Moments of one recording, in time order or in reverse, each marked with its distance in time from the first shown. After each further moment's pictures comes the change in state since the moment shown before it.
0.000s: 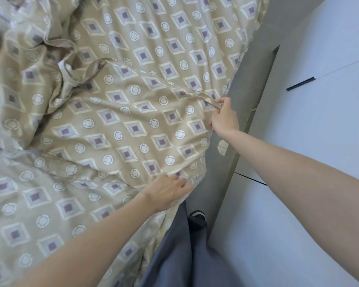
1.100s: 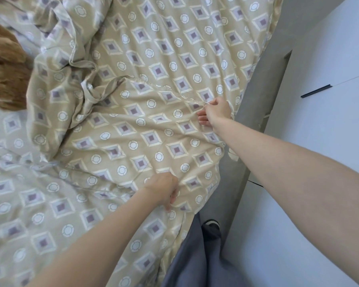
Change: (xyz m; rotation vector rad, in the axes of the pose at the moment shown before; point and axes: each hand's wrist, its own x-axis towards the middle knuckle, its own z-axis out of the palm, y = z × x) left_hand -0.016 -0.049 -0.032 -0.449 -0.339 -0.335; right_hand 0.014 -0.075 0.024 0.568 -0.061 0.222
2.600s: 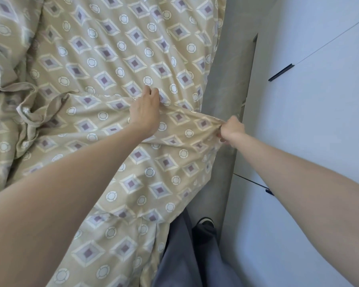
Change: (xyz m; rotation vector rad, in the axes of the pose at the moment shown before) left_hand 0.102 0.033 -0.151 0.015 0.838 -0.237; right_hand 0.065 0.082 -0.134 -0.440 0.104 0.169
